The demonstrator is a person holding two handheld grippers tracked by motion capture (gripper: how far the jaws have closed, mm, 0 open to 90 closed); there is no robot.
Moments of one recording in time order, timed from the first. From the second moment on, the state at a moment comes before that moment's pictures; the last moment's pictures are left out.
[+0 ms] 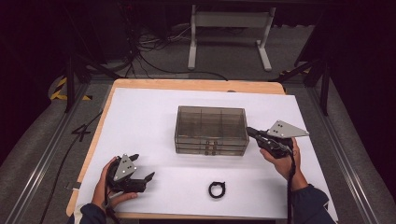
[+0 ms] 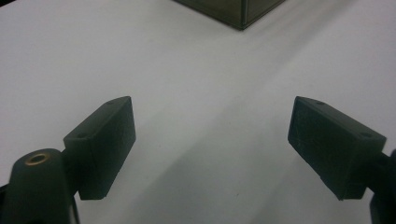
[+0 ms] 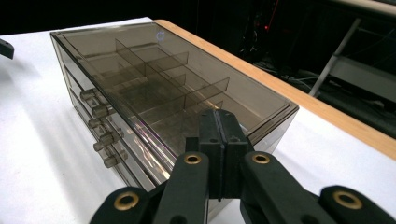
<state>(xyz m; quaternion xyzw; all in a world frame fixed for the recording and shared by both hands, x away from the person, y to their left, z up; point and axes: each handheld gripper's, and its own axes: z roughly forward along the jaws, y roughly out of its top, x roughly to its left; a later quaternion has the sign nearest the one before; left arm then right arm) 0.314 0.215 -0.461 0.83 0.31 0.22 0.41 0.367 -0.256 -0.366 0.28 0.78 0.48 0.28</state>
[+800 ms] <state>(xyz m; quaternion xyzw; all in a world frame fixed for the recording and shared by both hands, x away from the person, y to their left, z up) 0.313 0.214 -0.459 0.83 0.30 0.23 0.41 0.368 -0.249 -0.380 0.30 0.77 0.47 0.30</state>
